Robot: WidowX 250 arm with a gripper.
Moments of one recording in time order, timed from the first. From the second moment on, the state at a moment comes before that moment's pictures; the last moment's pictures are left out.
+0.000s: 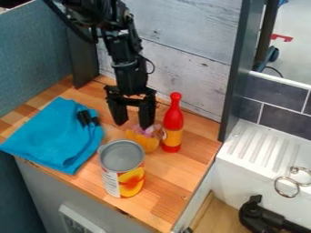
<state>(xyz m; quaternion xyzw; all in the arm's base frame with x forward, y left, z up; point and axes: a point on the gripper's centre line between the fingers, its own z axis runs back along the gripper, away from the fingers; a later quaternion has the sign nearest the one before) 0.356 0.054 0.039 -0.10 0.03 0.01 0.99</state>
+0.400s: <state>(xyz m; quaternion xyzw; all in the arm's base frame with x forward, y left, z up) 0.352 0.059 0.024 -0.09 0.05 0.01 1.00</state>
